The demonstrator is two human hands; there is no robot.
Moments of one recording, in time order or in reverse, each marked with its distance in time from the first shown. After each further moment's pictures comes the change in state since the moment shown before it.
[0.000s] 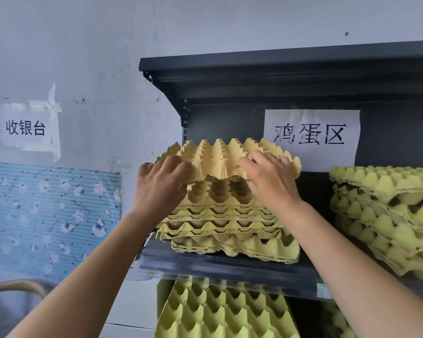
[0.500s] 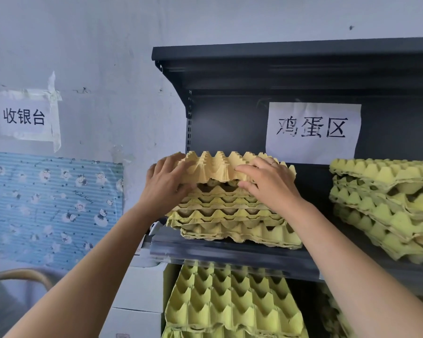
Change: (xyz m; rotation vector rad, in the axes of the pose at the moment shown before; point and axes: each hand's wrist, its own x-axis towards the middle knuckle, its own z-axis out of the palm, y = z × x) left_hand -0.024 -0.022 0.005 -0.339 -0.262 -0.078; right_hand -0.014 -0.017 0.002 0.078 -0.324 0.061
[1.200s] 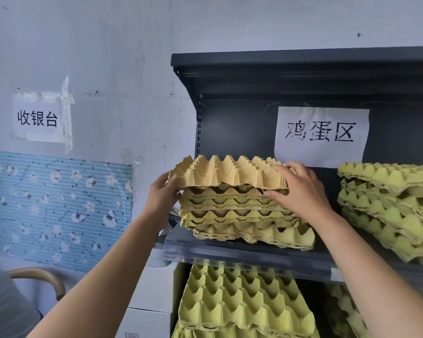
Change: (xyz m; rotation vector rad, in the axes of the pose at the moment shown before) left_hand -0.018 -0.011 -0.001 -1.262 0.148 -0.749; right_hand -0.024 0.019 -0.003 0.035 -0.032 0.279
